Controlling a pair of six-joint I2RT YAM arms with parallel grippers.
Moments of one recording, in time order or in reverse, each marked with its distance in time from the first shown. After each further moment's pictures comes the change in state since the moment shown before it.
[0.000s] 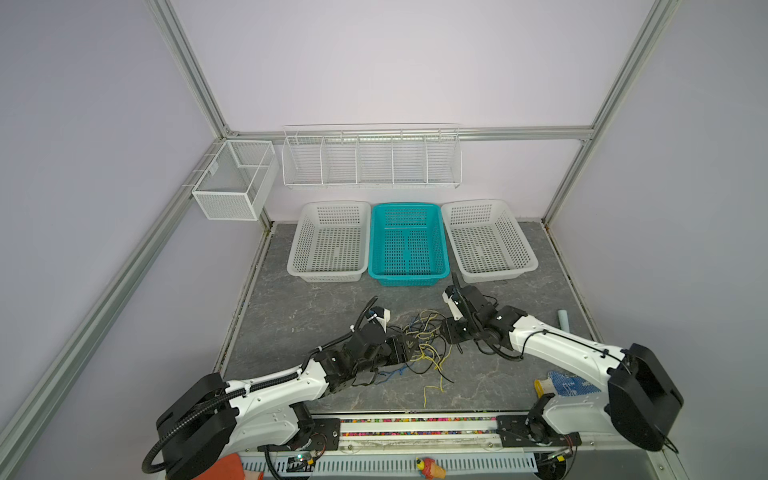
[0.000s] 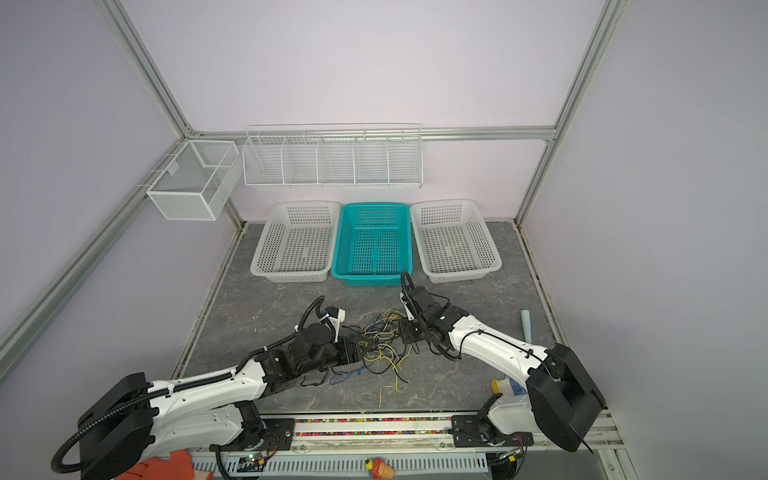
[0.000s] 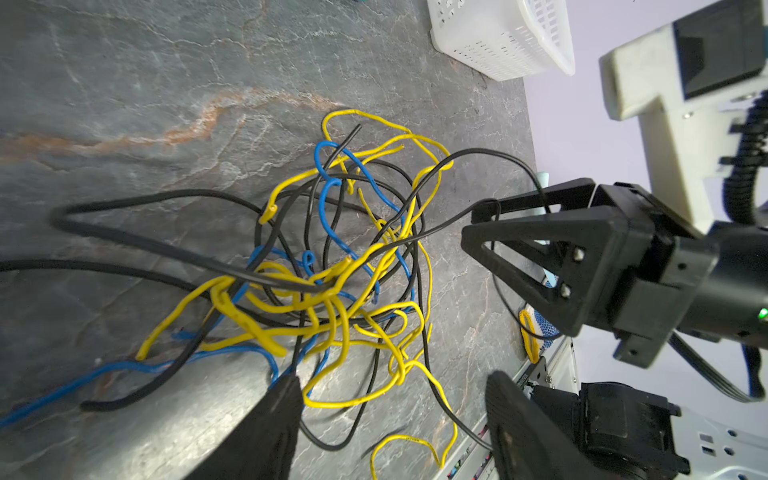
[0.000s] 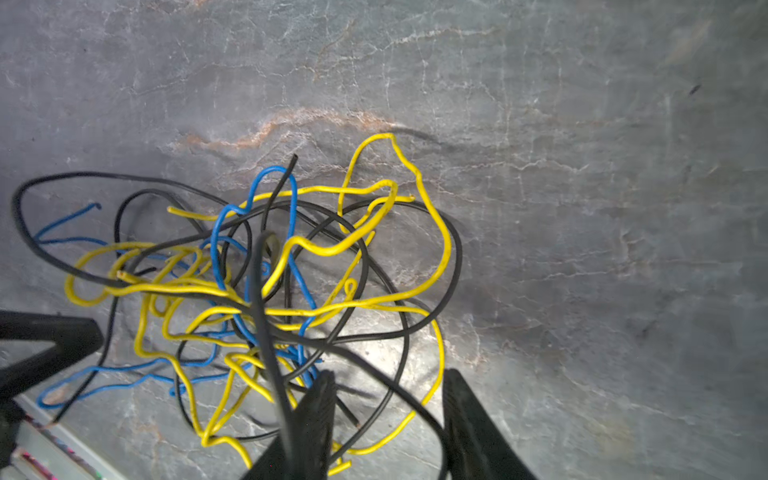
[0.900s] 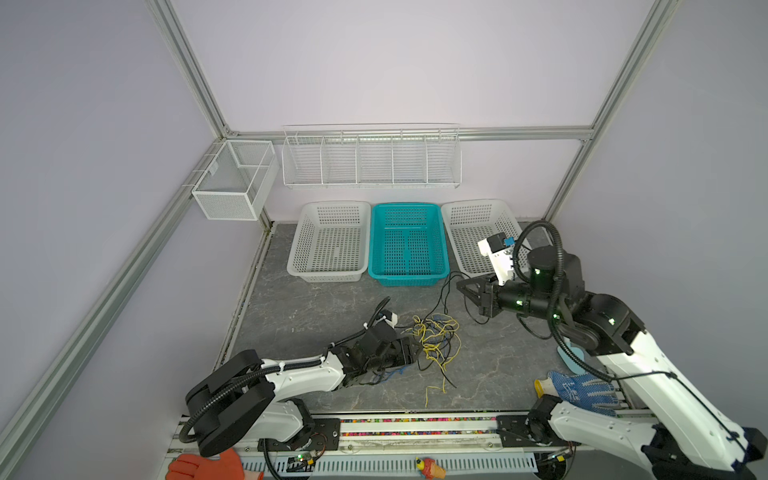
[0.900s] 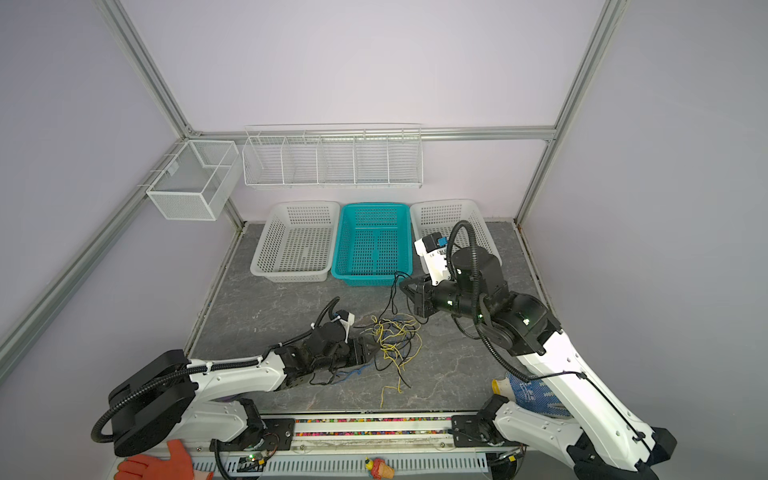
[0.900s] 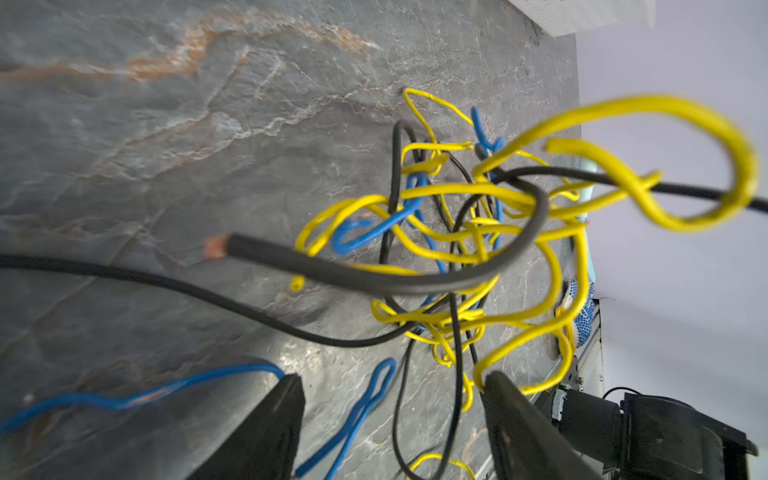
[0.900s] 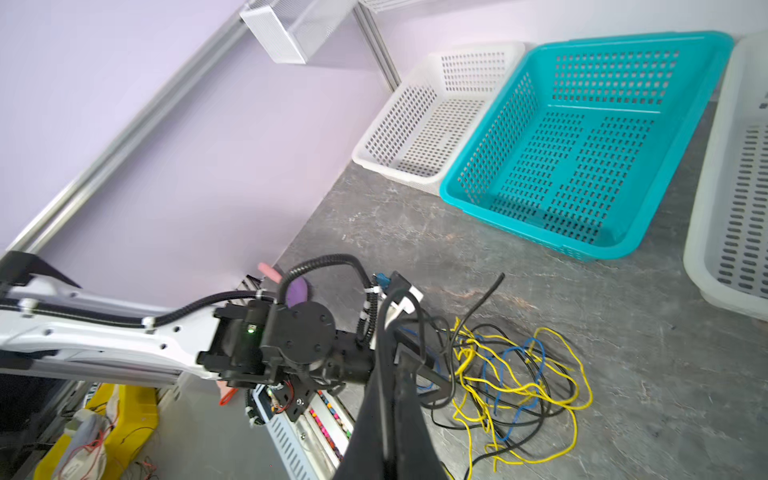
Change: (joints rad) left arm 0.000 0.204 0.025 0.088 0.045 -0.015; right arm 0.004 -0.339 0.592 -0.354 -0.201 0.000
